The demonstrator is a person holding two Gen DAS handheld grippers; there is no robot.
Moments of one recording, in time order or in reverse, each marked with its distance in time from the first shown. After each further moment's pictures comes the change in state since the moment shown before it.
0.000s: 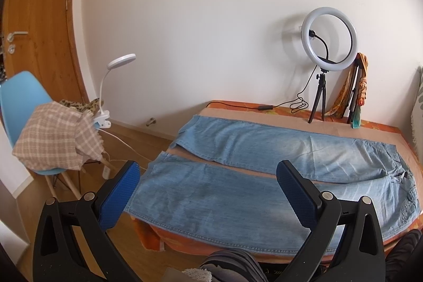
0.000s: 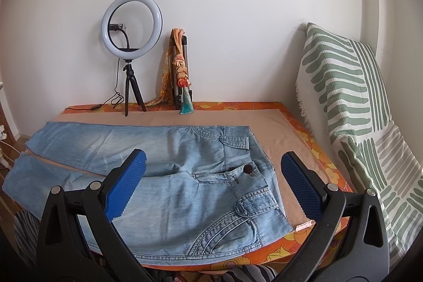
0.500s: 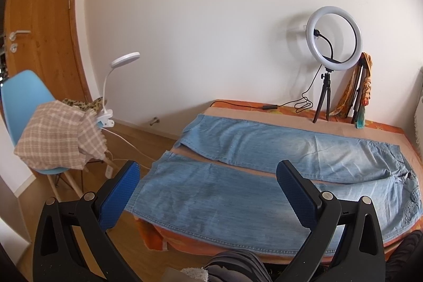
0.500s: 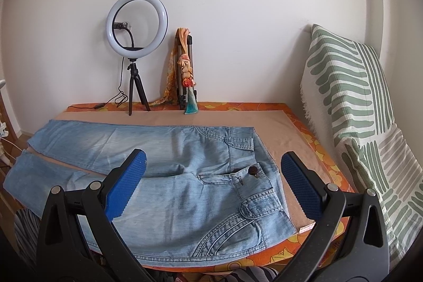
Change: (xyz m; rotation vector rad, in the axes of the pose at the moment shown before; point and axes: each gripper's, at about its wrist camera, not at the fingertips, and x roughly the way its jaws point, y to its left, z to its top) left arm 0.004 0.006 -0.001 -0.003 0.002 0.020; right arm 0.004 0.010 0.002 -0.012 0.001 0.013
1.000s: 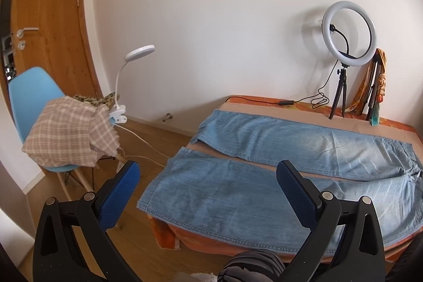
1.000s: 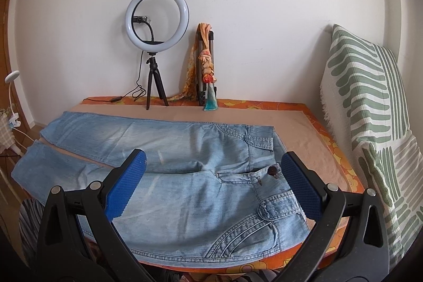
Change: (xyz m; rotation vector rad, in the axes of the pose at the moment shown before) left arm 0.017 0.023 -0.007 0.001 0.025 0.068; right arm 0.012 0.014 -0.006 -0.049 0.012 0.119
